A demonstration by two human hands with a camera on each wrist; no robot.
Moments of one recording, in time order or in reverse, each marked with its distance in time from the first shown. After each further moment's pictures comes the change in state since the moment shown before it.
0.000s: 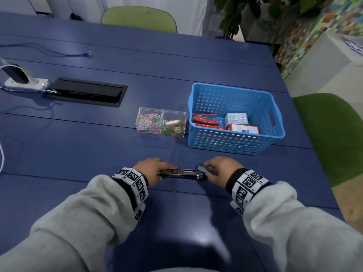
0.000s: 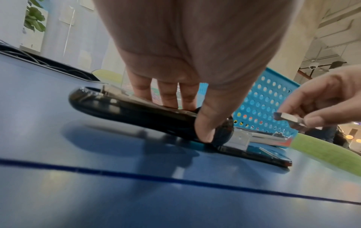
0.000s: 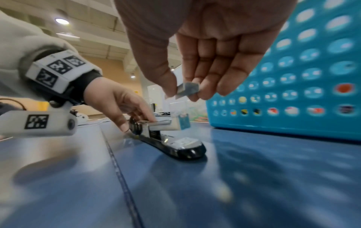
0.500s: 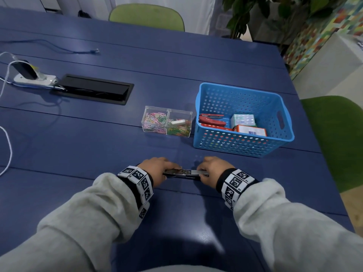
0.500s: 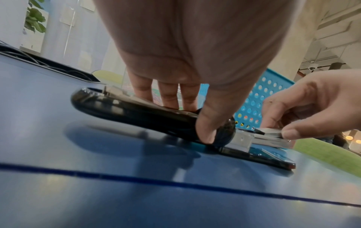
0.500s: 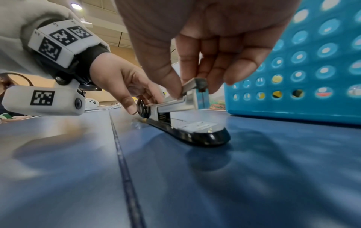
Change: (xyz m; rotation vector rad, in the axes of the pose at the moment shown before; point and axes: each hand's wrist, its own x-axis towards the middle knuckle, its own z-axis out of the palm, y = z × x) left_hand 0.000 0.000 -0.004 0.005 -0.015 0.028; right_hand 0.019 -0.026 0.011 -0.113 -0.067 -0.121
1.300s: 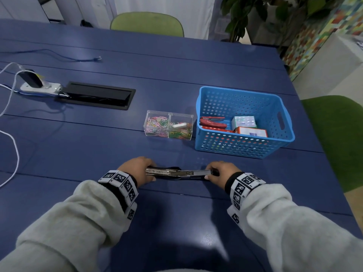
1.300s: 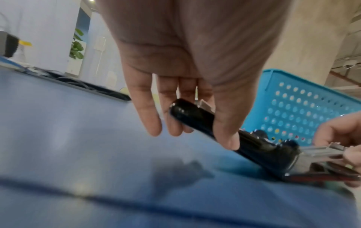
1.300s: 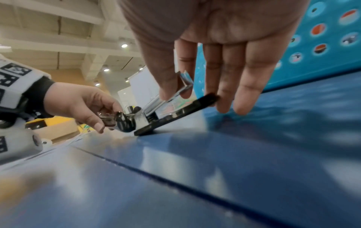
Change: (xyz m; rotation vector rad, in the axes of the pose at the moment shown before) left_hand -0.022 -0.034 -0.012 -0.026 0.149 -0.247; right_hand 0.000 0.022 0.010 0.255 0.013 0.209
